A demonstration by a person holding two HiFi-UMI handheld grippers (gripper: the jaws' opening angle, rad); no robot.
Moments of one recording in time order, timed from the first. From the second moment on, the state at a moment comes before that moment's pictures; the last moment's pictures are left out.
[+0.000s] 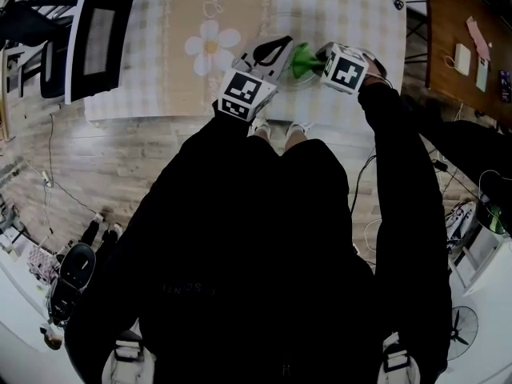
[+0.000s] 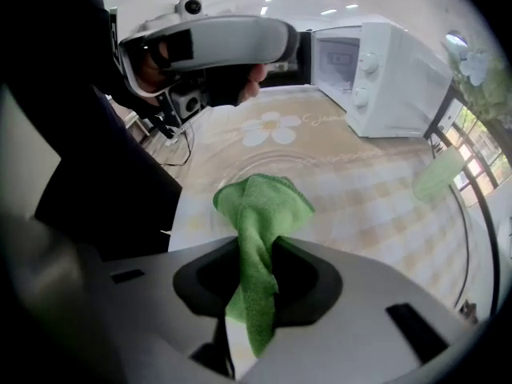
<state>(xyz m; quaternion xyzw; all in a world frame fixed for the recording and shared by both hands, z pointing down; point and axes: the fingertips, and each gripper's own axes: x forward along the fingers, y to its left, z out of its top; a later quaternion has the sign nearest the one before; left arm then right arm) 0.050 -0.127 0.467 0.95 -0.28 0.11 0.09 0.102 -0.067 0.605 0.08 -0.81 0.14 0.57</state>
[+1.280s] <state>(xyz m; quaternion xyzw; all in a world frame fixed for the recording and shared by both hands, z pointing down) 0.059 -0.149 0.484 0.94 -0.29 0.12 0.11 0.143 -0.163 0.650 0.13 -0.78 0.07 0.61</state>
